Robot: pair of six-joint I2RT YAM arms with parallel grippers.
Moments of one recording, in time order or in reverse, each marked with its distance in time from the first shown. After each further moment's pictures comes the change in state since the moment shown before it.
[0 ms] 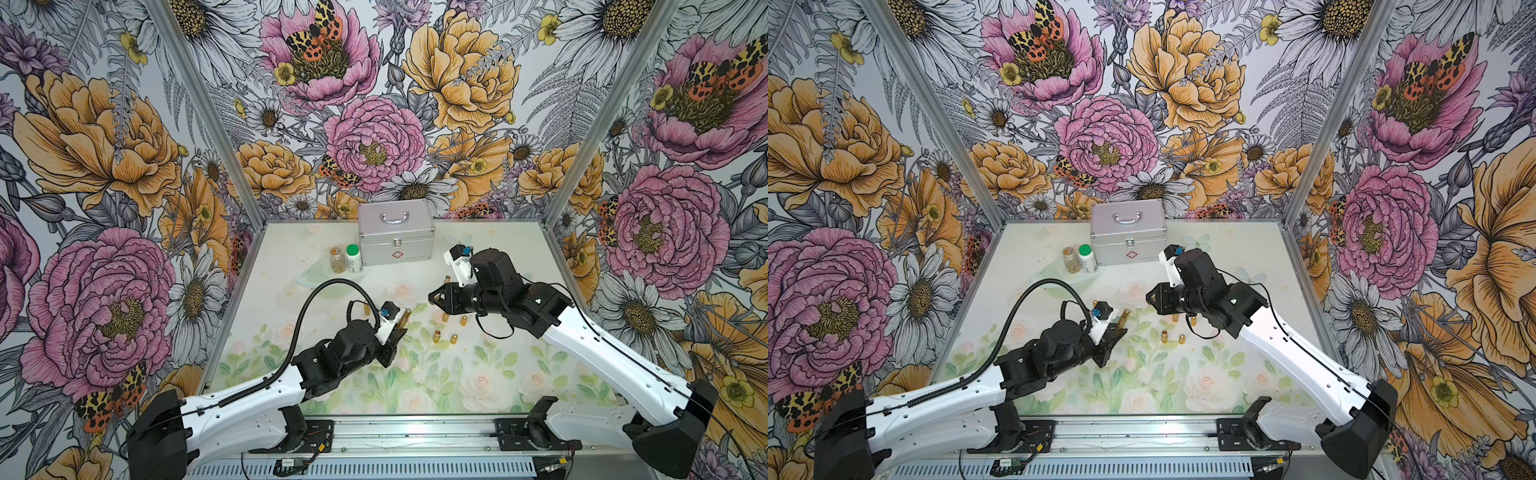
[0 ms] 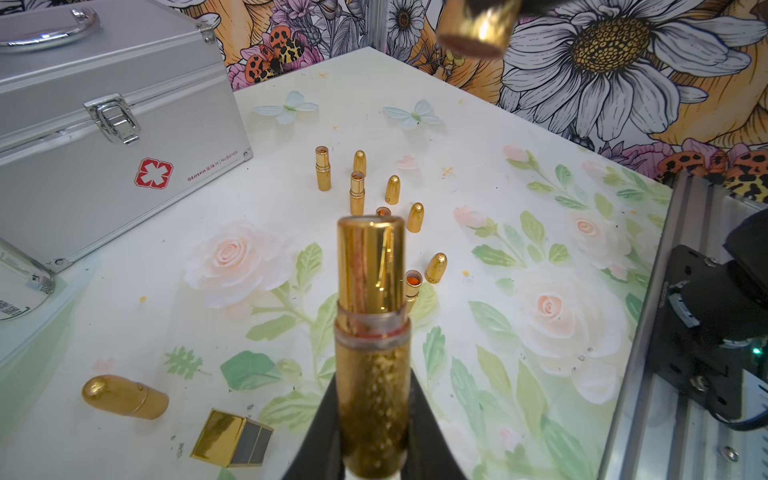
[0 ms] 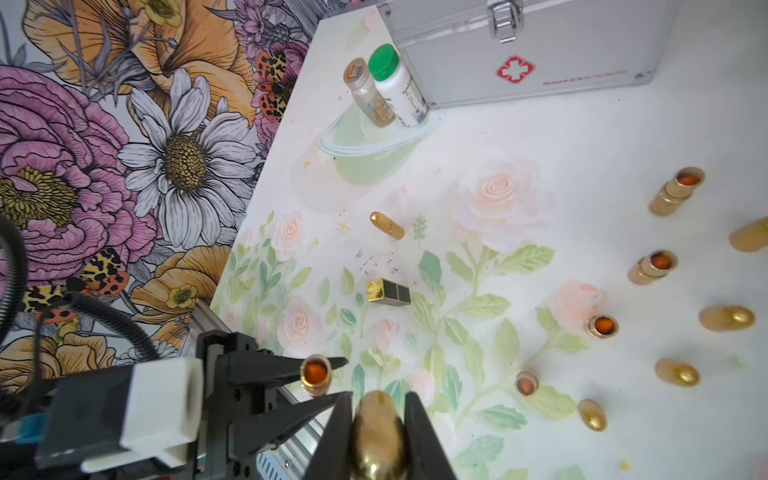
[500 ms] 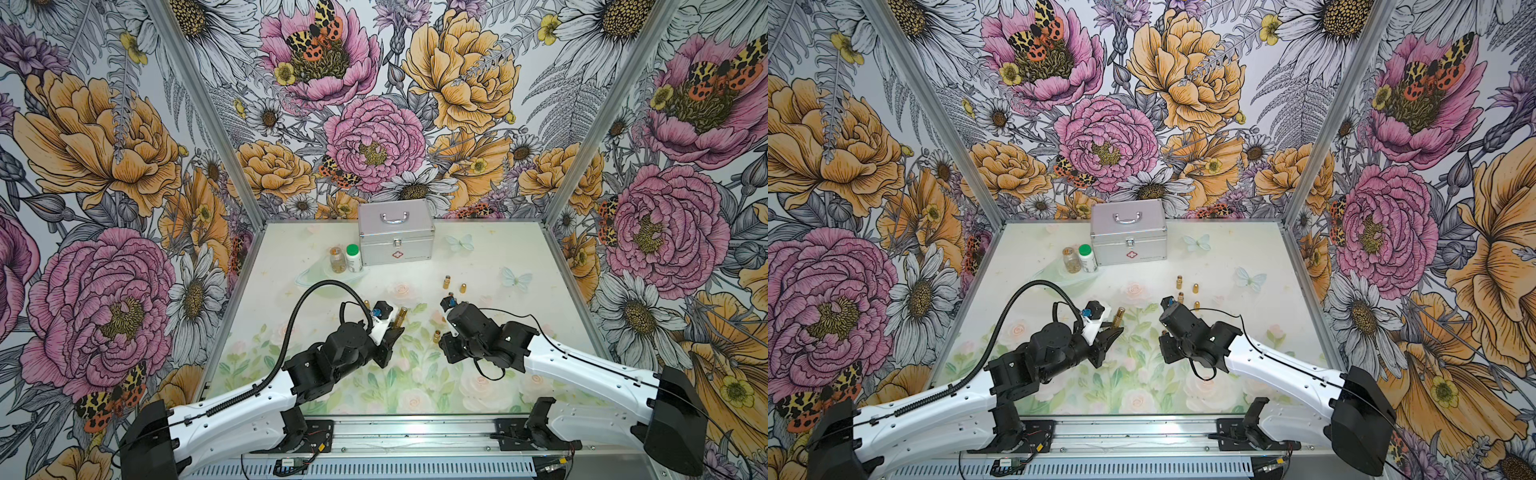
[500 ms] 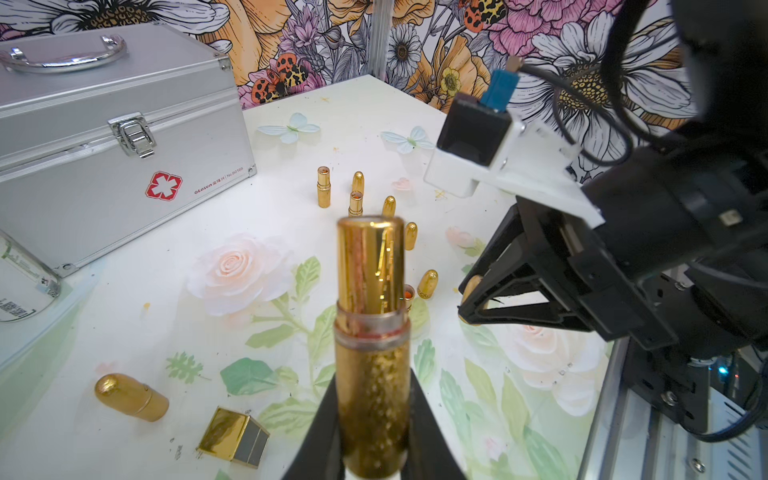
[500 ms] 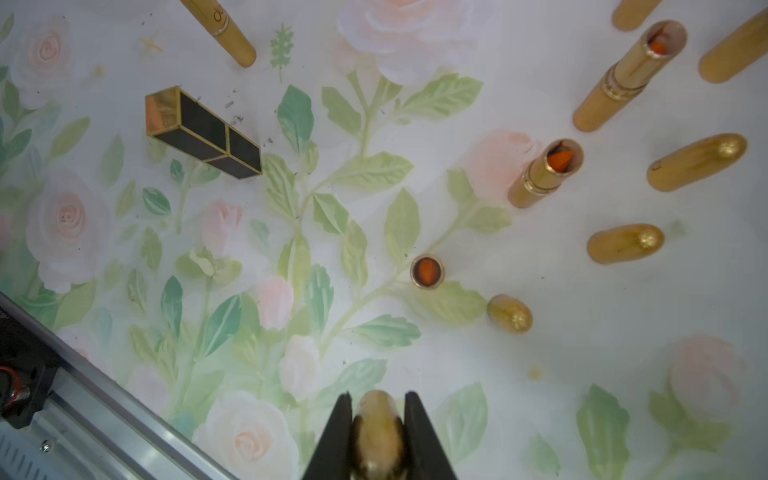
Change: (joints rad) left arm -0.001 -0.063 -0.016 0.002 0.000 -0.033; right arm 0.176 -0.022 -0.426 0.125 0.262 -0.076
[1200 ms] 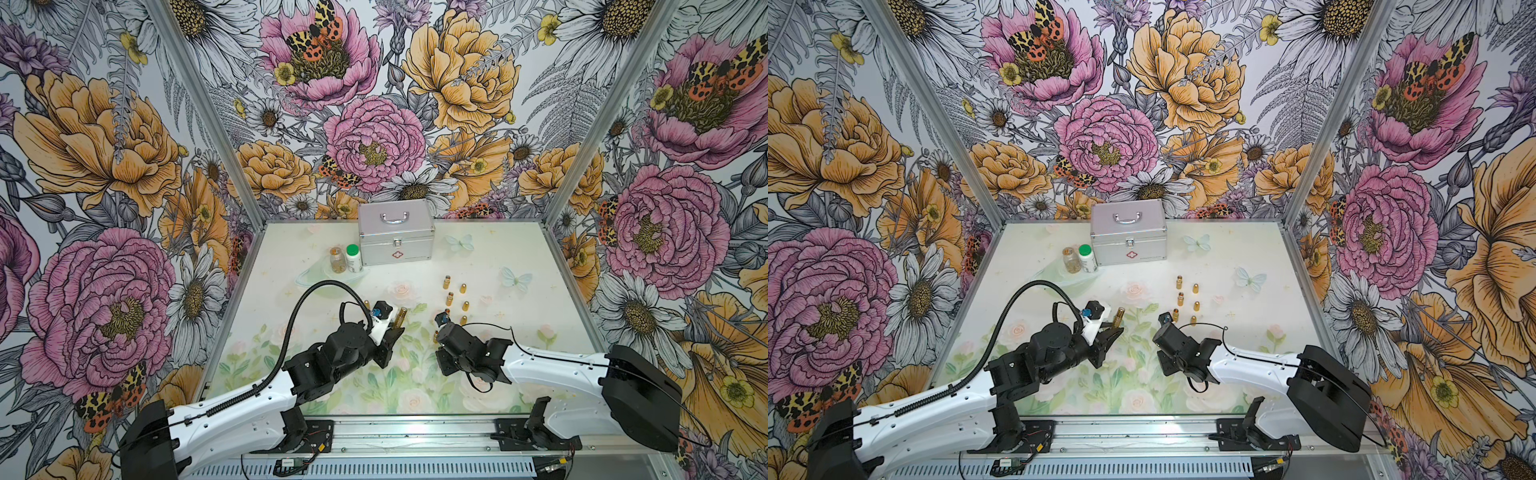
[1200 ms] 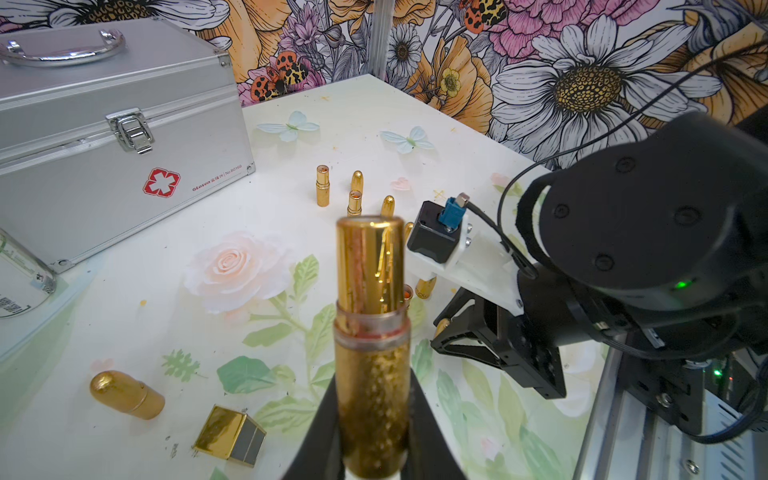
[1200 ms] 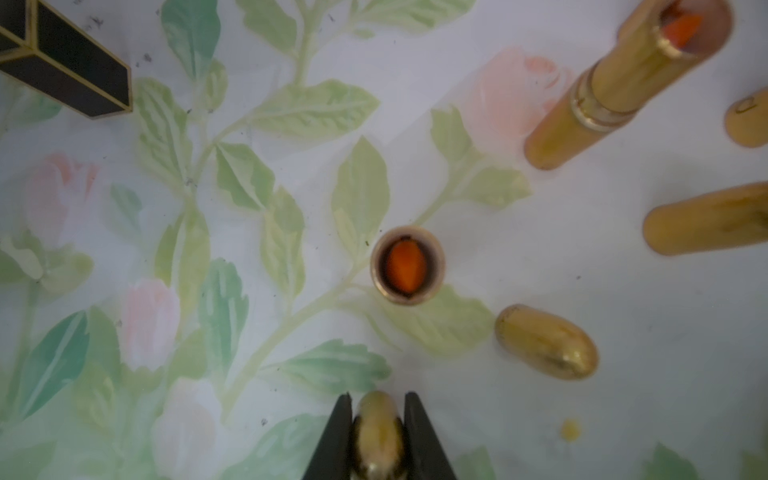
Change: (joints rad) left arm -0.001 0.000 -0.001 0.000 0.000 -0.012; right arm 0.058 0.172 -0.162 0.288 0.113 0.009
